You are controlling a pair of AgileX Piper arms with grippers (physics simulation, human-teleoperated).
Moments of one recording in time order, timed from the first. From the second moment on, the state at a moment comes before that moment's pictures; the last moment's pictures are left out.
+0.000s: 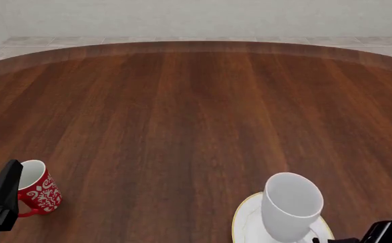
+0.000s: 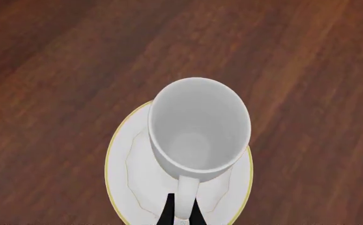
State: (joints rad) left arm 0.00 0.01 0.00 -0.01 0.00; right arm 0.65 0.29 0.00 0.49 -0.02
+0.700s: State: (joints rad) left arm 0.00 0.01 0.00 -0.01 0.00; right arm 0.64 0.23 0.00 0.54 -0.02
